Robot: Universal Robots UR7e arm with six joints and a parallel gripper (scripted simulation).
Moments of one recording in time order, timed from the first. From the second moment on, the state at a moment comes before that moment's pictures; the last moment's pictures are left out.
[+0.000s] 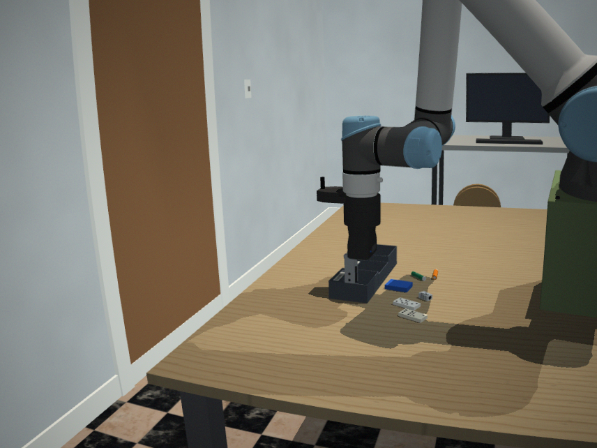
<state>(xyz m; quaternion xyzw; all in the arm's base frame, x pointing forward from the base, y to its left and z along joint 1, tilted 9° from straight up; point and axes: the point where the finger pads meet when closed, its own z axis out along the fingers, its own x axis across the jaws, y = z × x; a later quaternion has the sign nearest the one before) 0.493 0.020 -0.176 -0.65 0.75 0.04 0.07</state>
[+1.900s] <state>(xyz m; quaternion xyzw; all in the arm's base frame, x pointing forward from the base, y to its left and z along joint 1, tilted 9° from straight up) 0.486 -0.008 -0.002 -0.65 0.75 0.04 0.07</state>
